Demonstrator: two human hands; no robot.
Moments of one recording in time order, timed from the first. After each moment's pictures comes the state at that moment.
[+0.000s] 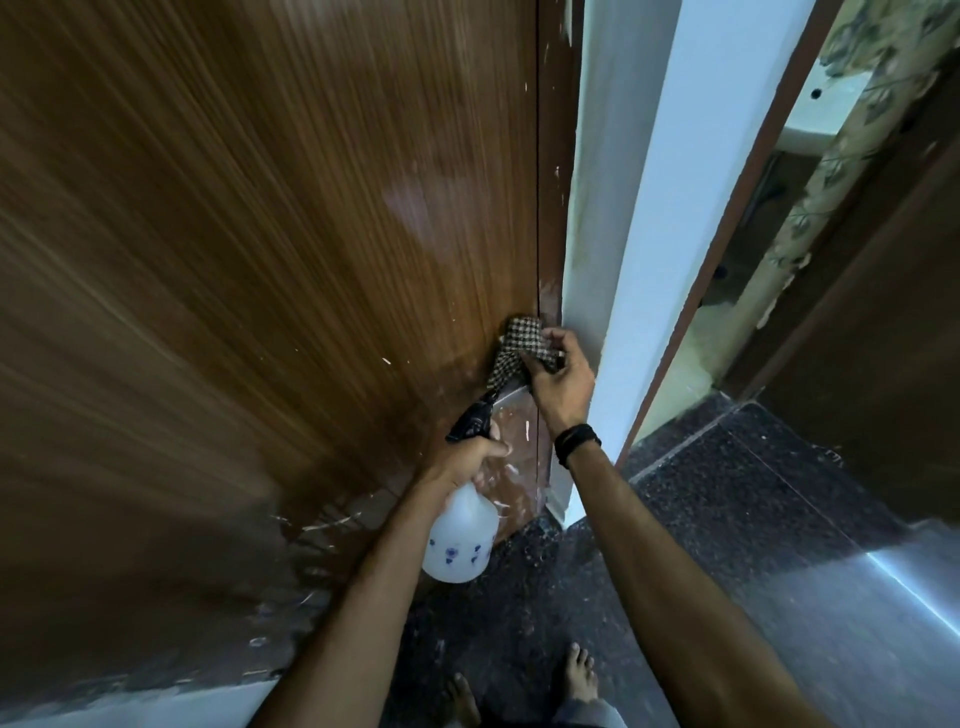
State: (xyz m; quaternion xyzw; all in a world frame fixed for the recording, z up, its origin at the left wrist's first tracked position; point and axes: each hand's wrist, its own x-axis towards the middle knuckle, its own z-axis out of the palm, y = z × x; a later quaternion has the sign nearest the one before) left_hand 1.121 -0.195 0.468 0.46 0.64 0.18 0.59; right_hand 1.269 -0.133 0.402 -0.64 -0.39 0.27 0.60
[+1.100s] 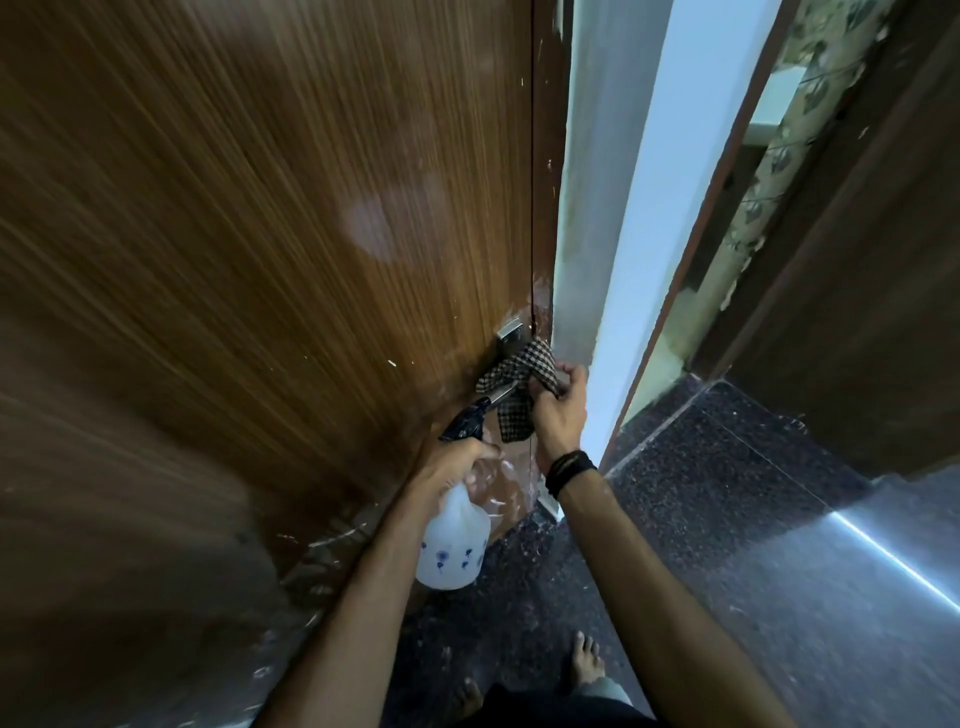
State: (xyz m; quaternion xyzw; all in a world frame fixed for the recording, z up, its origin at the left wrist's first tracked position) left_hand 1.098 -0.195 0.468 0.43 0.67 0.09 0.59; right_hand 1.232 -0.174 0.397 -0.68 -0.20 0.36 0.61
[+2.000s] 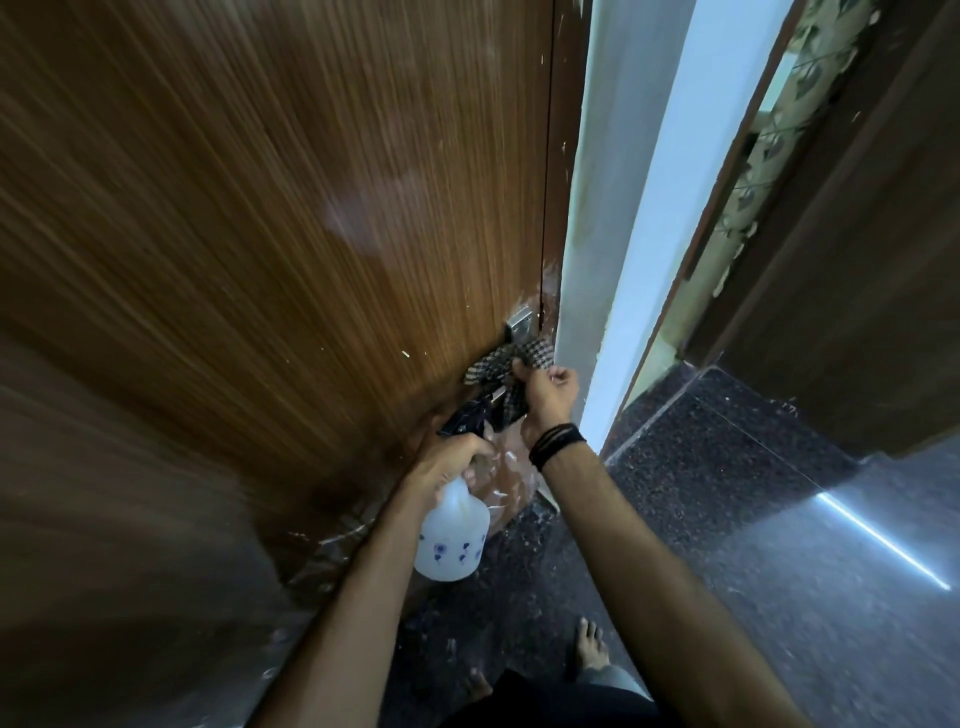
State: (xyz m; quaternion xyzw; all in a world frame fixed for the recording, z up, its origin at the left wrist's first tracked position) left_hand 1.072 -0.186 0.462 0.45 0.65 0.09 0.61; right_hand 1.206 -0.143 0.400 -0.59 0.03 0.45 0.67
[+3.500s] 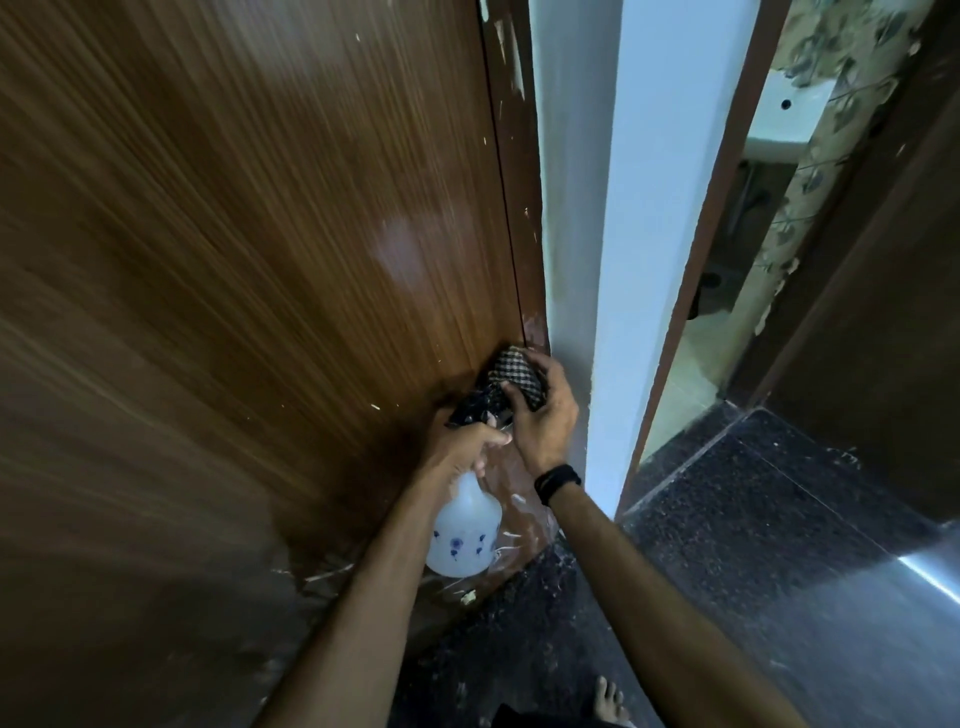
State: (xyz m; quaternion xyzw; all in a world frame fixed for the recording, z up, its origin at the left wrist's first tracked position) left_hand 1.145 -0.154 0.487 0.43 0.66 0.26 0.56; right_hand 1.251 -0.142 0.411 -0.61 -0.41 0.17 0.66
